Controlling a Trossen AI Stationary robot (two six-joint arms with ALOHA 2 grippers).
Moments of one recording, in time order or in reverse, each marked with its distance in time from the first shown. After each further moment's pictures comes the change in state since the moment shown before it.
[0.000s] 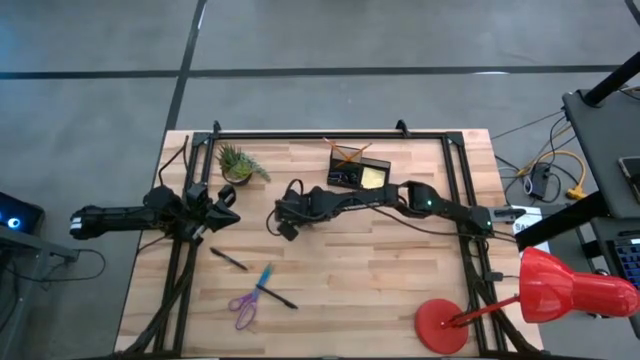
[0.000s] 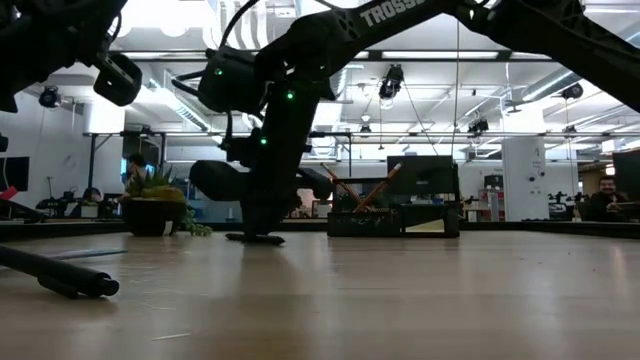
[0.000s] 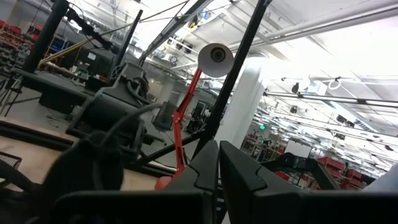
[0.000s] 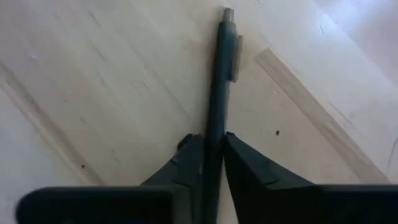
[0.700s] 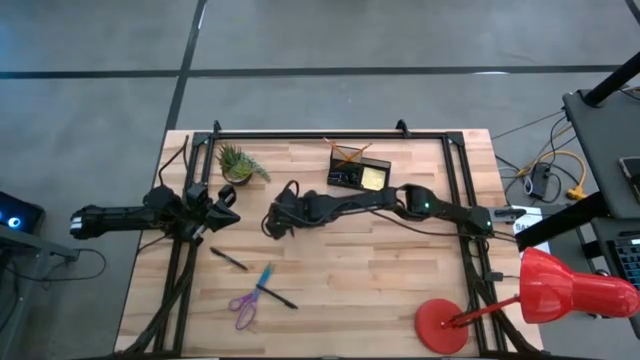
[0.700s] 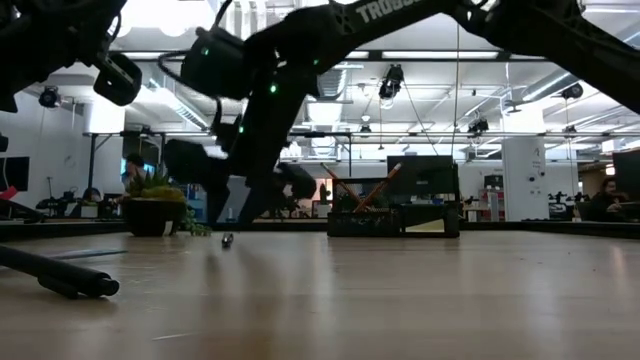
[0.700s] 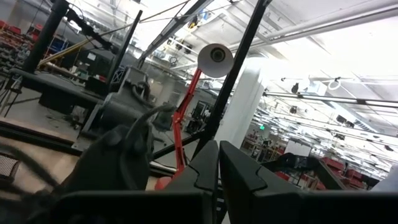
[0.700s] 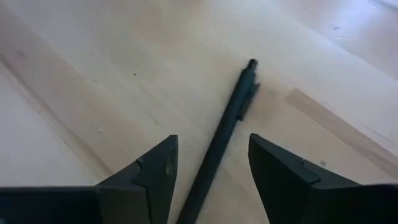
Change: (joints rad) left arm 0.000 -0.001 0.000 0.000 0.000 0.000; right arm 0.019 0.006 0.064 0.140 0.110 0.138
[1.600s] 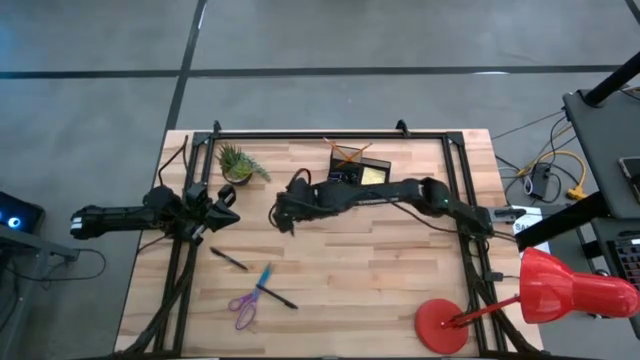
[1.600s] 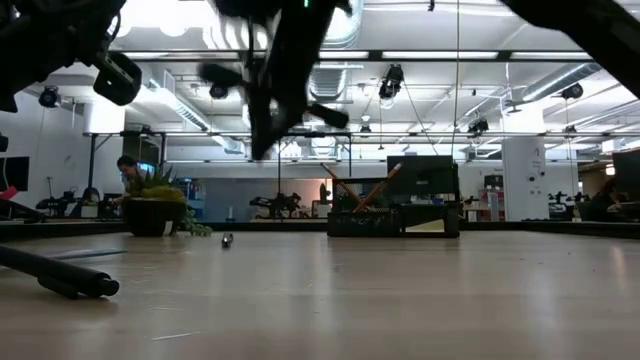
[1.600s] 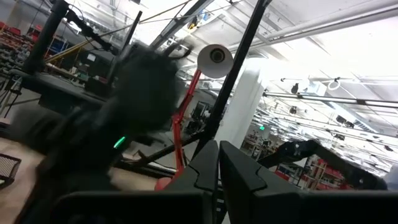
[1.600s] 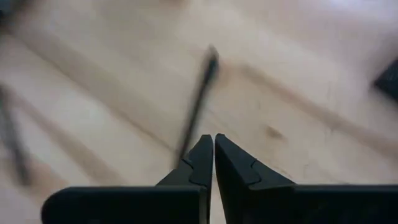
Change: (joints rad) left arm 0.000 -0.005 0.000 0.000 0.000 0.000; right arm 0.016 -0.176 0.038 -0.333 -0.101 0.216
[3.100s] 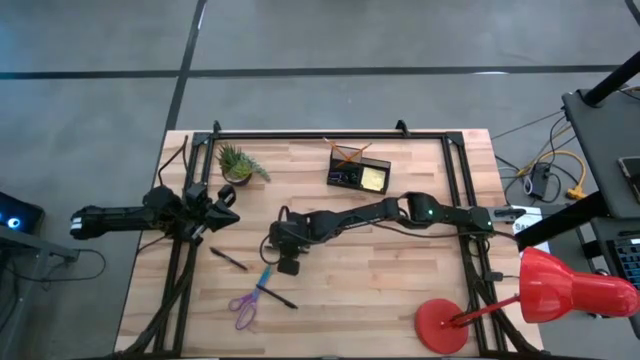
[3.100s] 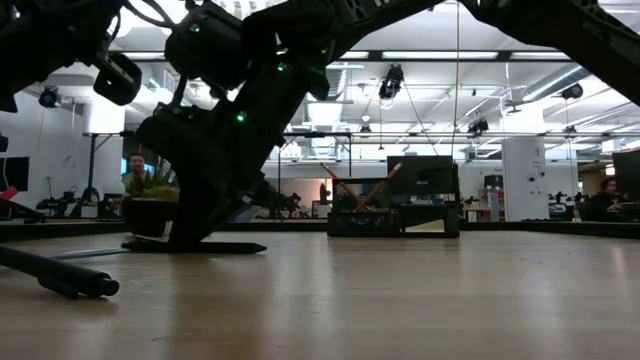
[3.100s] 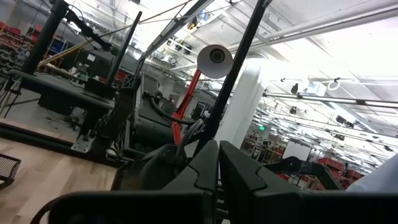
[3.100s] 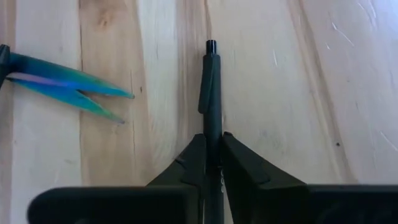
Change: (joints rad) left arm 0.000 0.000 0.000 0.000 -0.001 0.000; right arm 0.071 0.176 -0.113 0.402 -0.285 -0.720
